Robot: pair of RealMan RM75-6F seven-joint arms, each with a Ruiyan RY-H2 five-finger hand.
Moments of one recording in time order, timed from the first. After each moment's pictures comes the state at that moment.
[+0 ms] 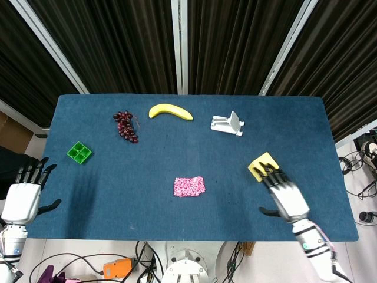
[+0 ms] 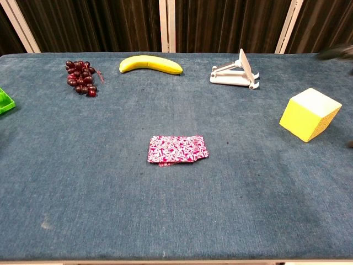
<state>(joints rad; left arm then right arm) -0.08 -1.19 -0.03 -1.56 1.53 1.52 0.14 0.27 -1.22 0.05 -1.92 -1.54 1.21 -0.33</state>
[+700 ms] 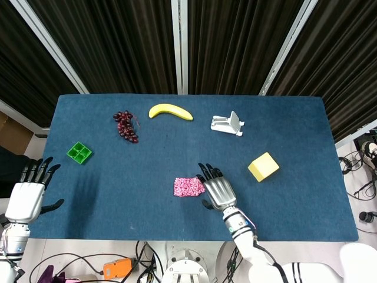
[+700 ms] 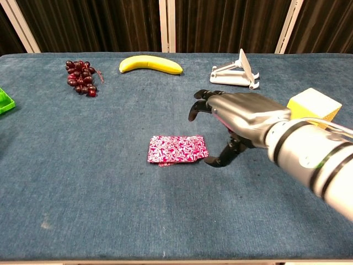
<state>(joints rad) -0.10 -1.21 -0.03 -1.52 1.55 1.50 0.11 0.55 -1.82 0.20 -1.79 -0.99 1.15 -0.93</state>
